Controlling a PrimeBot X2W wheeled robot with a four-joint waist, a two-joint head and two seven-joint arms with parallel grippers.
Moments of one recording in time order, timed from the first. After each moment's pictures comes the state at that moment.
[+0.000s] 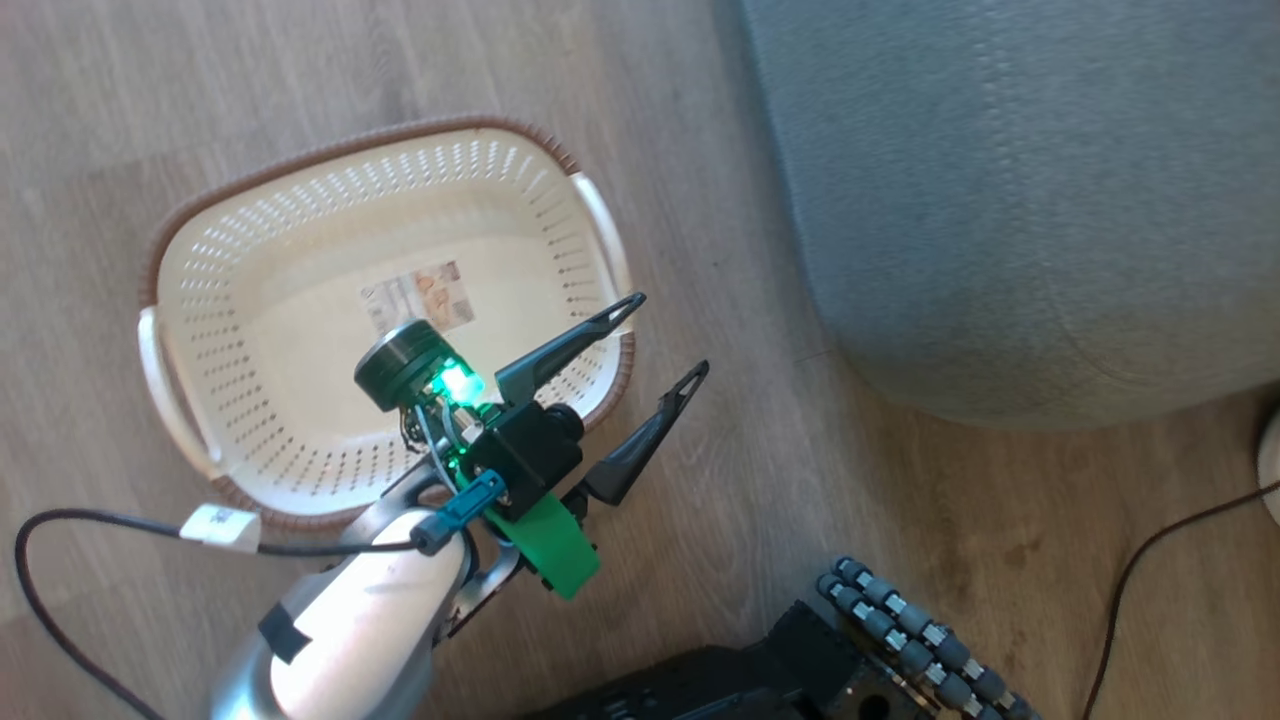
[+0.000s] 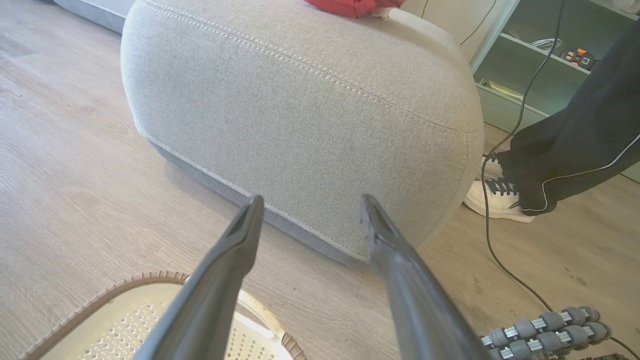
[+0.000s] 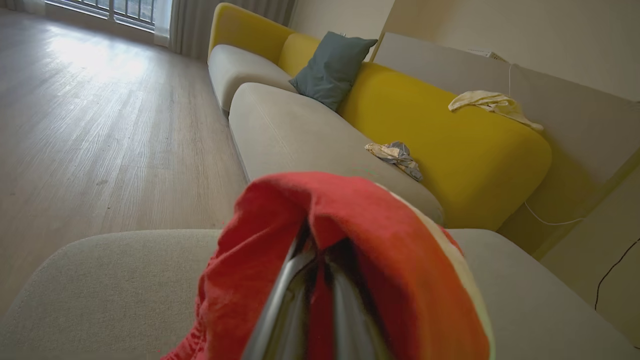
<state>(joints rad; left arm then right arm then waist) -0.45 0.24 -0.68 0.12 -0.14 -0.13 -0.26 -1.27 -0.51 -0.08 0.91 0.19 0.13 -0.26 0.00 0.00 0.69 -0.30</state>
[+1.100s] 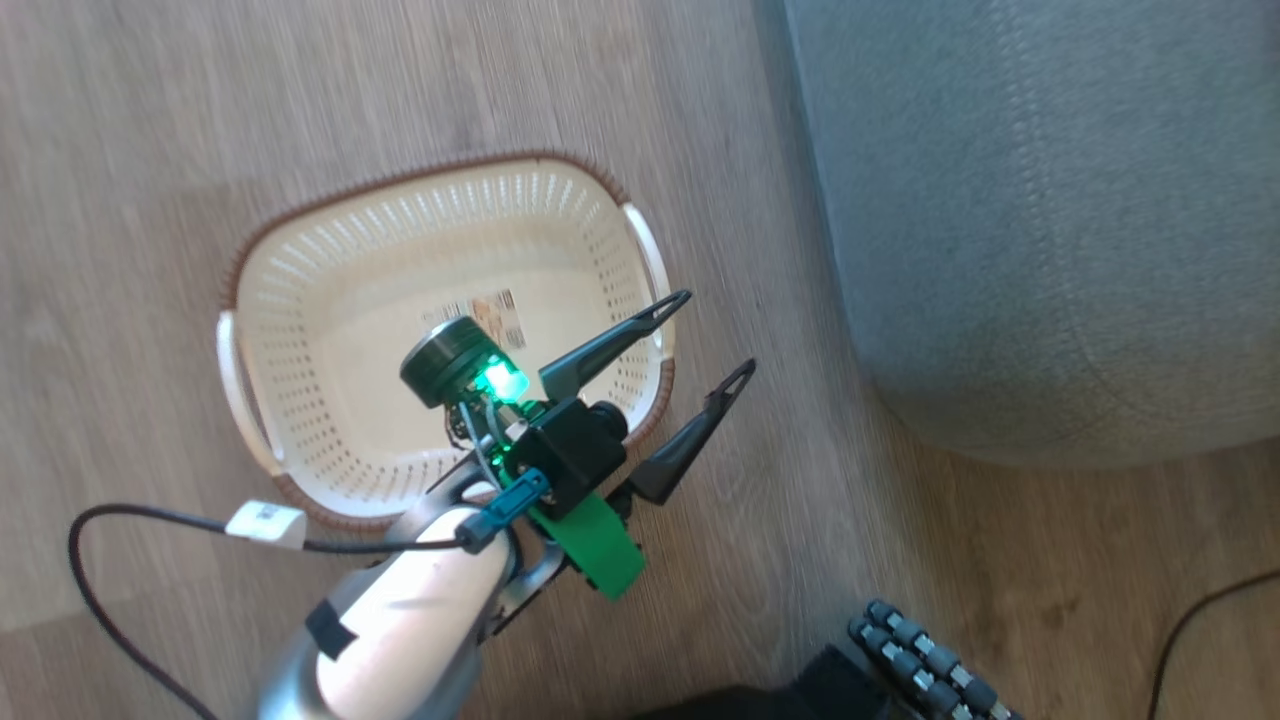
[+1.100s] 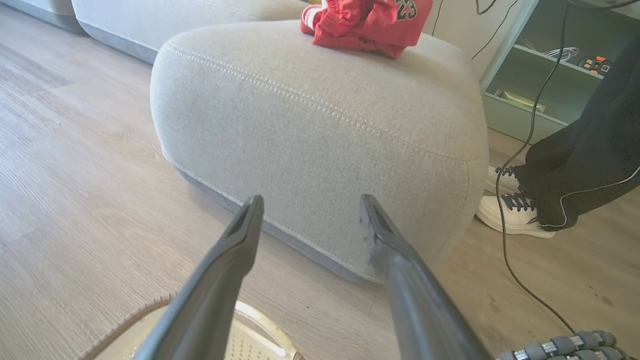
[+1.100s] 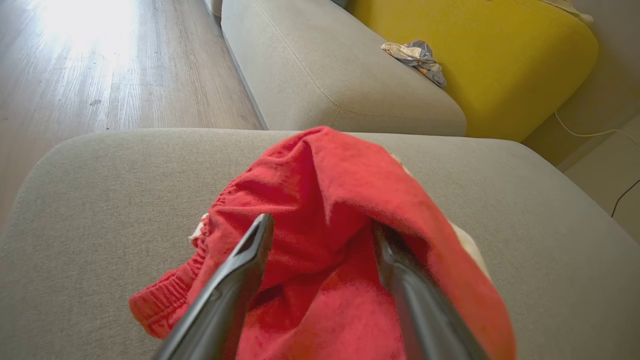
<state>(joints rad) -0.46 0.17 -0.68 0.14 -0.12 -0.13 -0.26 -1.30 -0.50 -0.05 1.27 0.14 0.13 -0.25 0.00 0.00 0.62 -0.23</state>
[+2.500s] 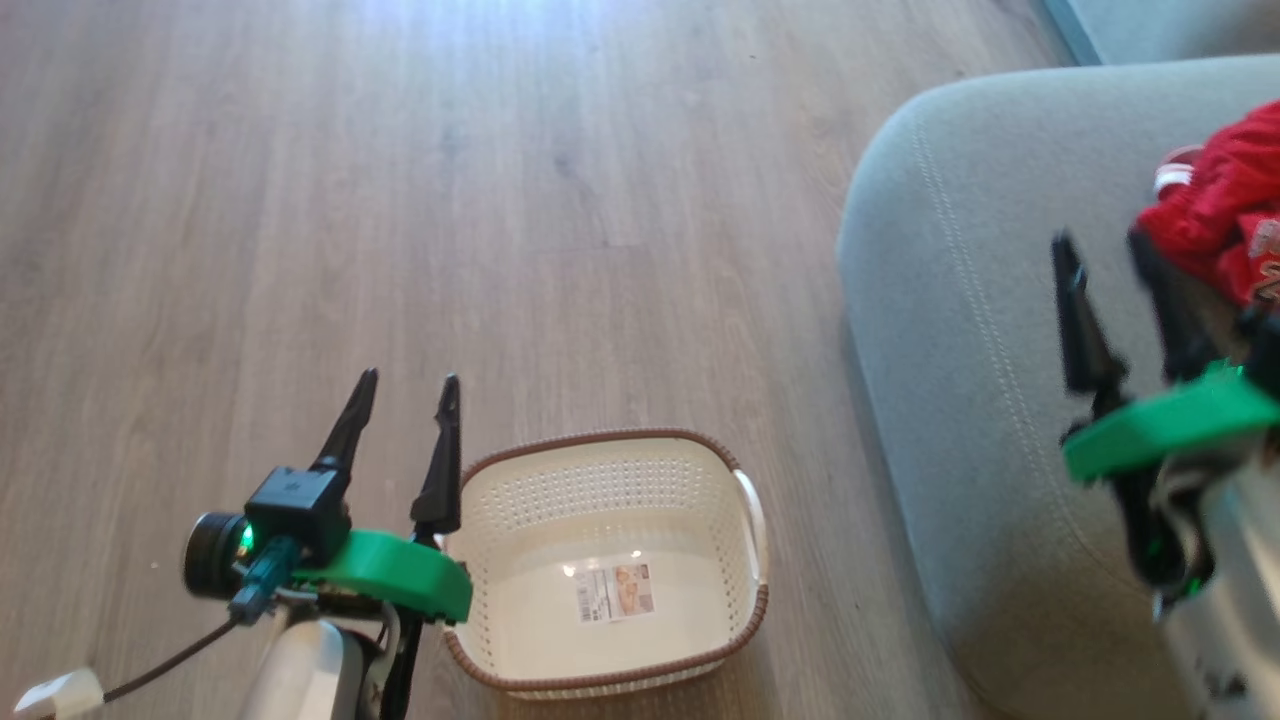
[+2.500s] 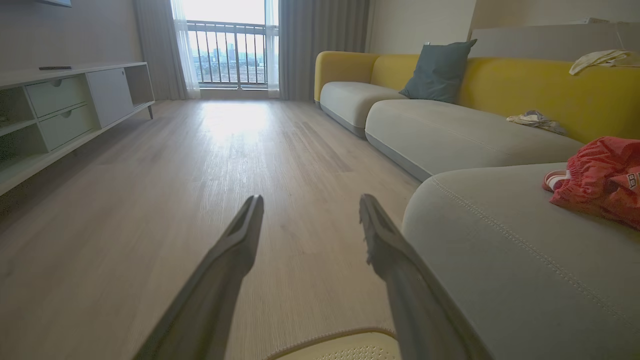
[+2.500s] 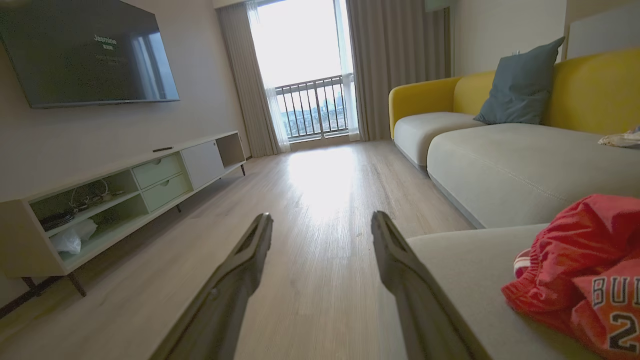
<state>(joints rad) -0.11 0.05 -0.18 0.14 -0.18 0.03 -0.26 -0.36 -0.35 0.16 0.32 0.57 0.13 -0.25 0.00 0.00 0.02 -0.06</state>
